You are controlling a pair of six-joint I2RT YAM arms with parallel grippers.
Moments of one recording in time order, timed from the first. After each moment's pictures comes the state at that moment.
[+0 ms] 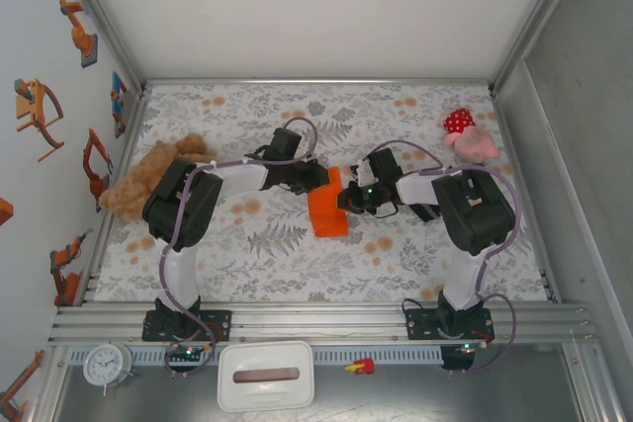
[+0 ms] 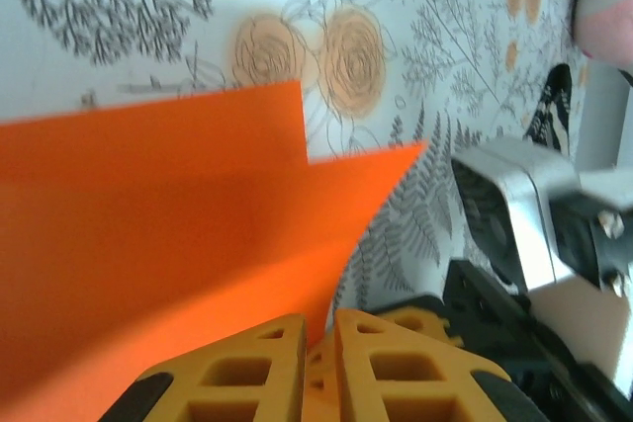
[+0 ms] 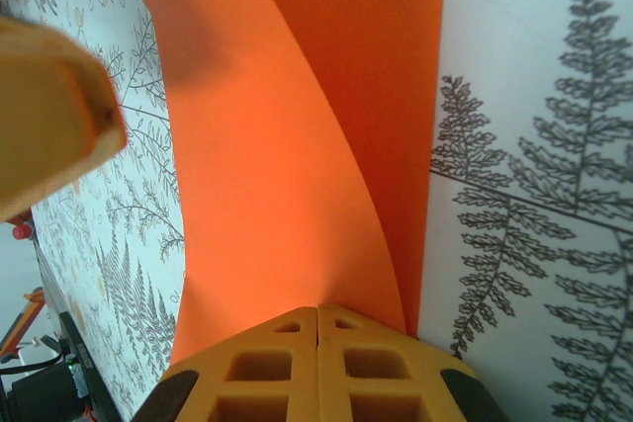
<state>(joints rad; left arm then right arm) -0.63 2.00 1.20 -0.08 0.53 -0.81 0.43 1.89 0.87 -0.07 -0.69 0.56</state>
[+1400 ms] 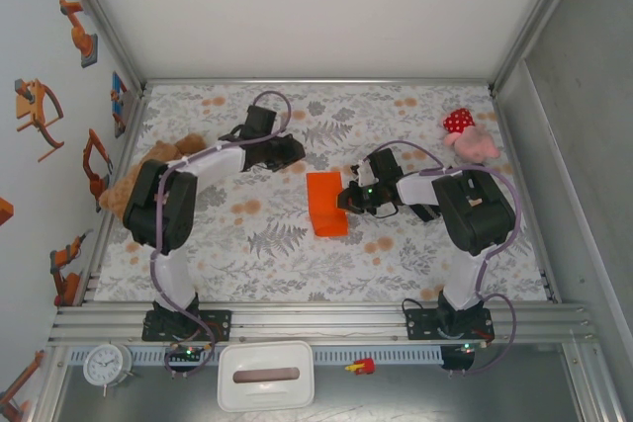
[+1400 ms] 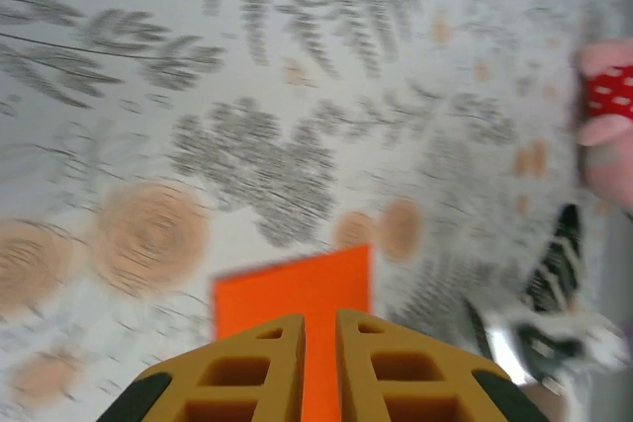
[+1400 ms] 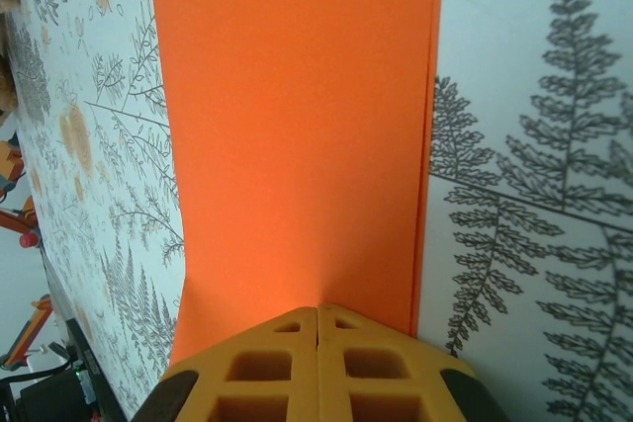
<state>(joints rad) -0.51 1.87 1.25 -0.21 0.38 -0.75 0.43 1.89 0.87 -0.06 -0.68 0.59</state>
